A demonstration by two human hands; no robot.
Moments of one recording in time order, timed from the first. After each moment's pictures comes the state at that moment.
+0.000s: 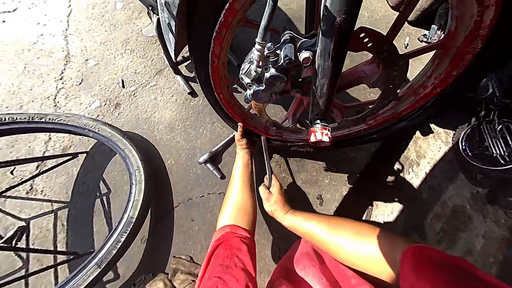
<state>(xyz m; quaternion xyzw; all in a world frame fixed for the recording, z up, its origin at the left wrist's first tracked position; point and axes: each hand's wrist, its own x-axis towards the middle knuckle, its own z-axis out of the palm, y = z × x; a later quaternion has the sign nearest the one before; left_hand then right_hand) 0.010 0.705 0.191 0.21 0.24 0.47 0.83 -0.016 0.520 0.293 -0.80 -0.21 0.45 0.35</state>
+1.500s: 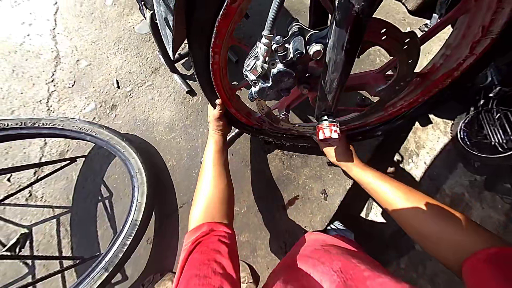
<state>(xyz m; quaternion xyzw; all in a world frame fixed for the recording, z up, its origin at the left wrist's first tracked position) -0.022 0.807 0.238 0.42 0.18 0.47 0.75 0.172 0.506 0.334 -0.85 -0.37 0.24 0.30</state>
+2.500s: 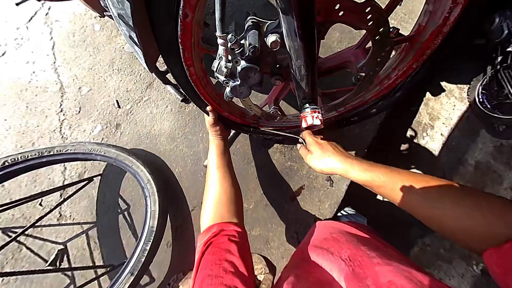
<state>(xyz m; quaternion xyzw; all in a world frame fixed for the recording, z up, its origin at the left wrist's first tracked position) -0.019 0.795 0.227 0.40 0.18 0.47 0.77 0.123 0.538 0.417 -0.81 -0.32 0.48 0.03</state>
